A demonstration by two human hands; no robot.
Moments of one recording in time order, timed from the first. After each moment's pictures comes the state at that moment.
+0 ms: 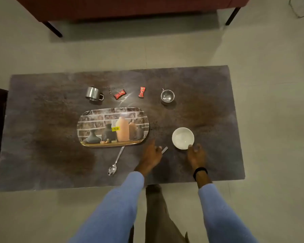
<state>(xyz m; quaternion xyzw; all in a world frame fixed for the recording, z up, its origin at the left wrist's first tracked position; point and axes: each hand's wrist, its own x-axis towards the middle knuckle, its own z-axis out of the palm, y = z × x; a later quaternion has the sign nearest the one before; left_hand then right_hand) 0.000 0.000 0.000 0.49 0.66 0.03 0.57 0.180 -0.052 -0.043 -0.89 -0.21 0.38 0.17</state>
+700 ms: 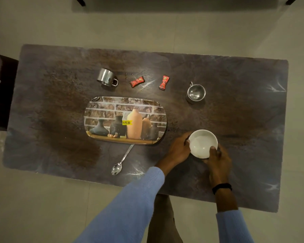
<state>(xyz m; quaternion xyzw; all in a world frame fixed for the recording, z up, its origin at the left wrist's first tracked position) 0.041 0.050 -0.042 0.47 0.62 0.07 0.63 0.179 -0.021 -0.075 -0.85 -0.22 0.40 0.28</state>
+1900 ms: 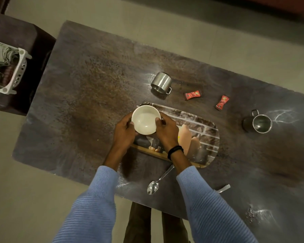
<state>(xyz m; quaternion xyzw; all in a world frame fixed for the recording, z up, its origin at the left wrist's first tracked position) -0.297 0.118 -0.063 0.31 0.79 0.28 0.44 -0.164 0.149 -0.084 -0.70 -0.46 0.51 0.20</state>
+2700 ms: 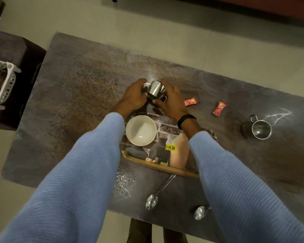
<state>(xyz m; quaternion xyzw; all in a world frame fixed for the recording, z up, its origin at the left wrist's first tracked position) -0.304 0.284 -0.101 0.54 0.72 0.13 0.42 -0.137 0.273 -0.082 -0.60 -0.66 0.43 0.13</state>
